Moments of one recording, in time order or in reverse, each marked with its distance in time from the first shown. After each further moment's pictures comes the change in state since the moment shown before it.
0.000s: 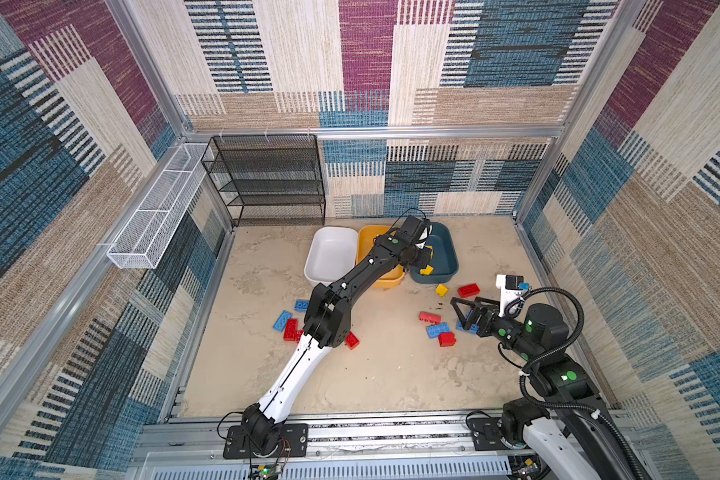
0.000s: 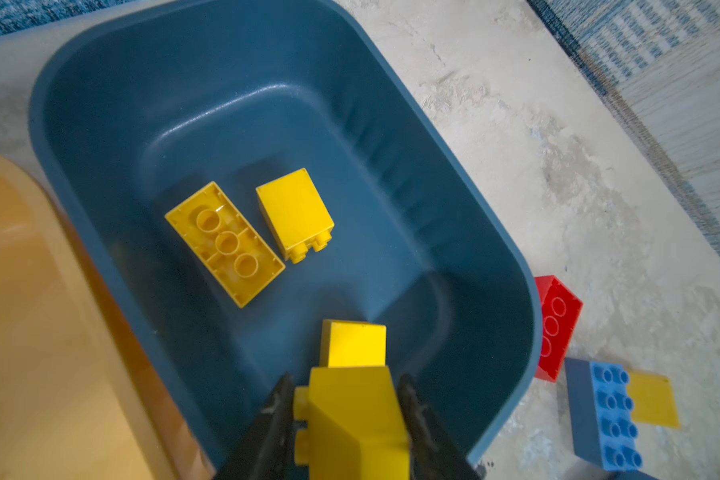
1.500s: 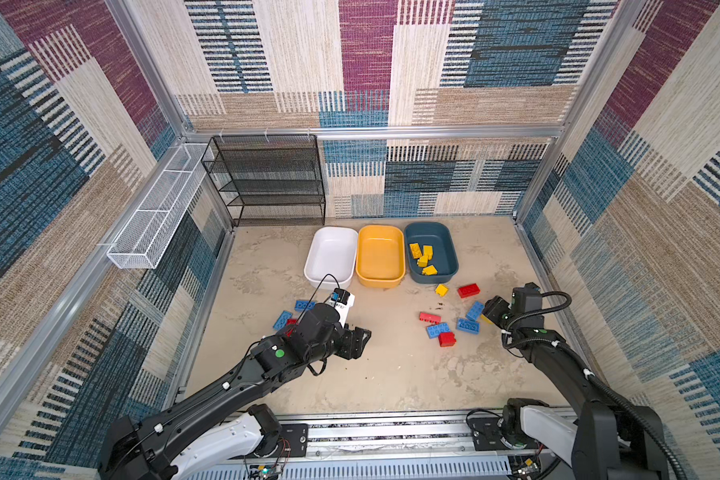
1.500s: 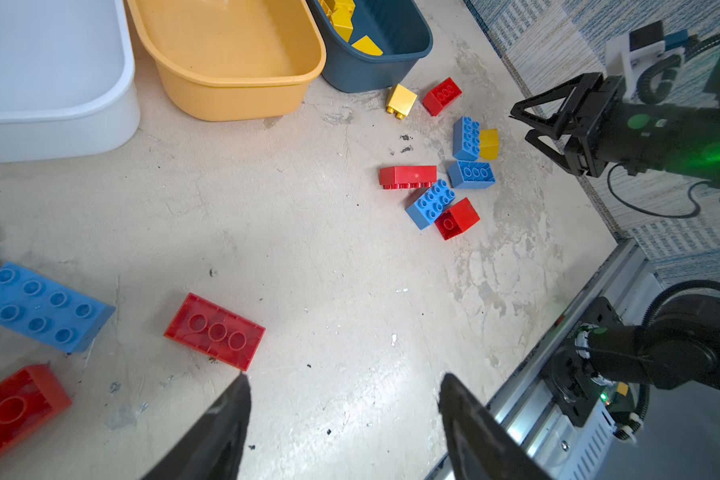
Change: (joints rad) left arm -0.121 -1.687 -1.871 0.320 -0.130 -0.261; right arm -0.322 0.570 -0.069 0.153 0.348 0.121
